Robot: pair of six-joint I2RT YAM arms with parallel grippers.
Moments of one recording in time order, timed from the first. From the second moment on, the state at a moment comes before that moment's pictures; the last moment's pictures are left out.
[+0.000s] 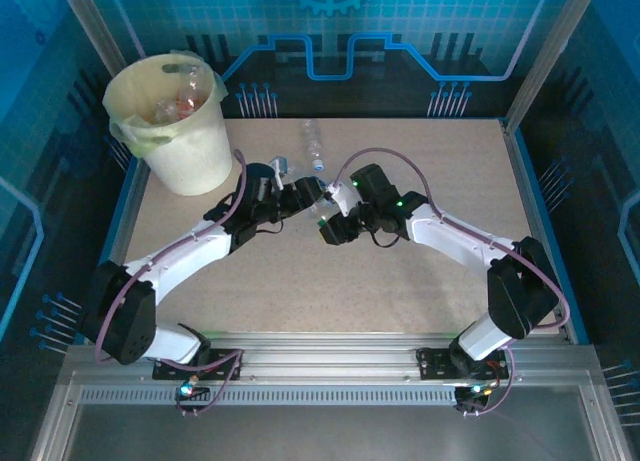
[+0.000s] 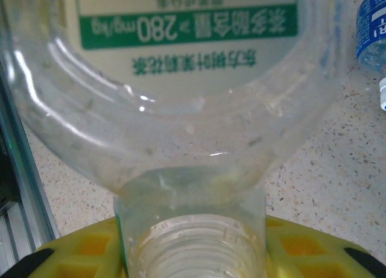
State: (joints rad) left arm -0.47 1.41 0.92 0.00 0.24 -0.92; right arm 0.63 1.57 1.14 -0.44 -0.43 0.02
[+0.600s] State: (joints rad) left arm -0.47 1.41 0.92 0.00 0.20 -0.96; right arm 0.64 1.39 1.13 -0.44 -0.30 0.01
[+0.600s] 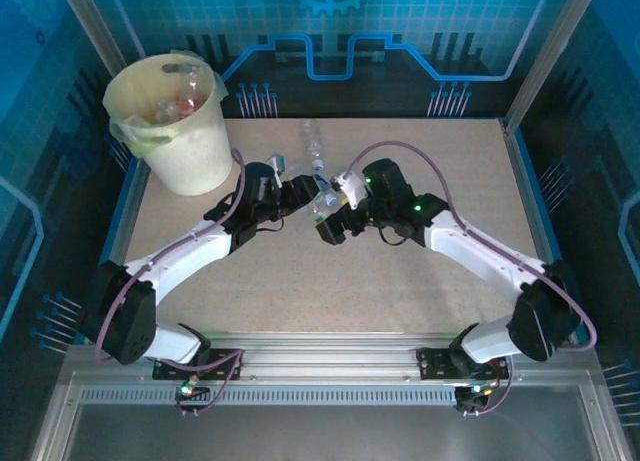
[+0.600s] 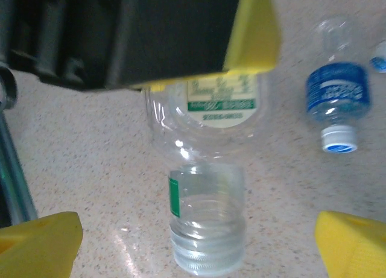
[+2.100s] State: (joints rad) left arm -0.05 1.20 1.44 -0.39 -0.03 -0.40; right arm 0.42 0.87 0.77 -0.15 0.00 0.43
